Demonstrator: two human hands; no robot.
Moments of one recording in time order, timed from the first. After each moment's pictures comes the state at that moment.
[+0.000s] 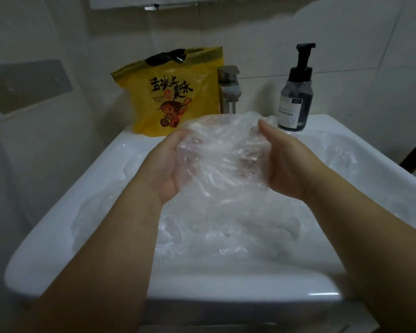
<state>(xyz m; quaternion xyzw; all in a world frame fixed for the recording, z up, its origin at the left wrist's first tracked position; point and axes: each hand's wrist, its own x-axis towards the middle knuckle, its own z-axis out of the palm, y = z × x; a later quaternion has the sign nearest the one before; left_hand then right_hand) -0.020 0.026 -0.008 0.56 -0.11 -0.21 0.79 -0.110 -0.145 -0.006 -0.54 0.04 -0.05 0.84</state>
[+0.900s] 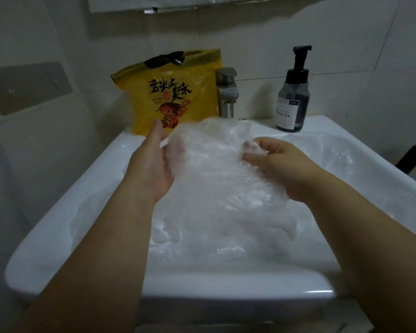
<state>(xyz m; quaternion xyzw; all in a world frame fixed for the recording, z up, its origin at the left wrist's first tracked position) -0.007 0.038 -0.011 0.55 -0.05 -0.16 0.82 -0.116 -0.147 -0.010 -0.74 0.11 -0.10 0.66</state>
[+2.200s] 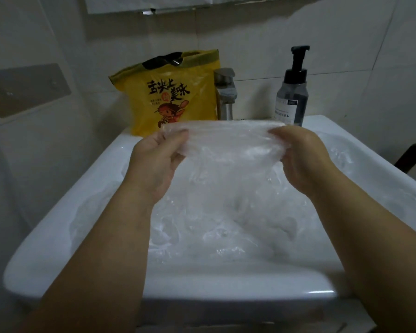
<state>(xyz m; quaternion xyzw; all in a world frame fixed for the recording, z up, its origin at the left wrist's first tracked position) -0.021 0.031 -0.006 0.56 -0.16 -0.08 0.81 -0.113 -0.155 -0.001 -0.60 0.15 -0.27 0.74</state>
